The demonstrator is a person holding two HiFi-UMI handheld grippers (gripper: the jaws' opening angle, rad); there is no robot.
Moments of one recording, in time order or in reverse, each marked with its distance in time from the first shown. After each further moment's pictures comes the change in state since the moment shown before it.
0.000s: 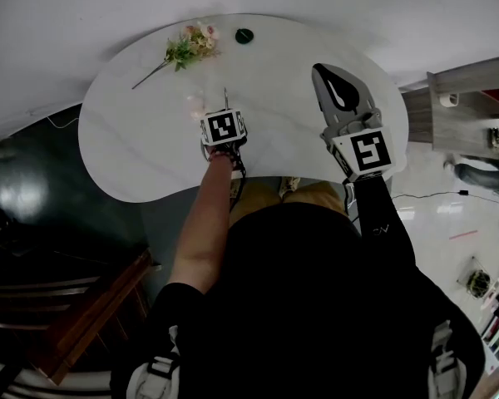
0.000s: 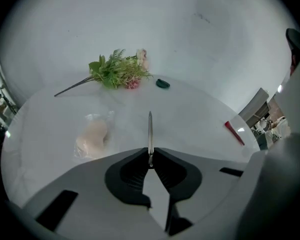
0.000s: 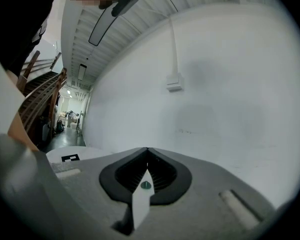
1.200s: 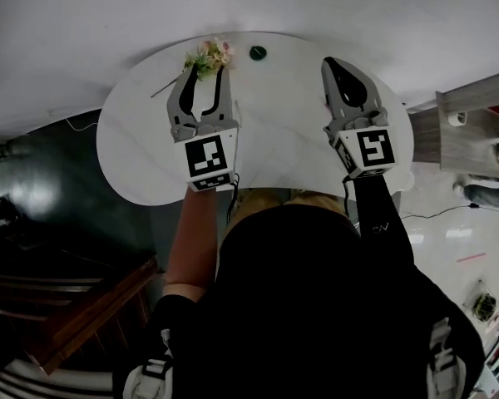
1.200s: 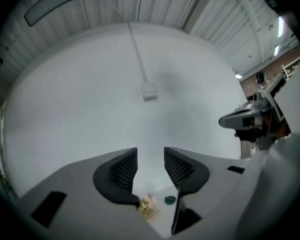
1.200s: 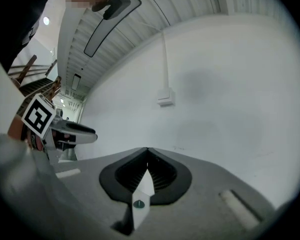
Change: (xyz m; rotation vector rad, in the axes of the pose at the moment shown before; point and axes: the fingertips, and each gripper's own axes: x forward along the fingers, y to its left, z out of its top) left arm -0.277 -0.058 0.191 0.401 -1.039 0.040; right arm 0.007 -0.027 0.043 0.044 -0.149 -0.060
